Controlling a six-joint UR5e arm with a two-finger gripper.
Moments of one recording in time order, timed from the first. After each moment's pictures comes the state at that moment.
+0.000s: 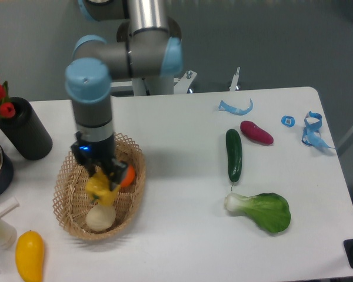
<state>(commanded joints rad) 2.30 -1.79 -1.69 -0.83 1.44 0.69</state>
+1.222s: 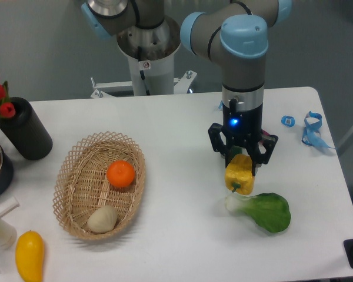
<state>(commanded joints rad) 2.60 -1.80 -1.64 -0.86 1.42 1.05</state>
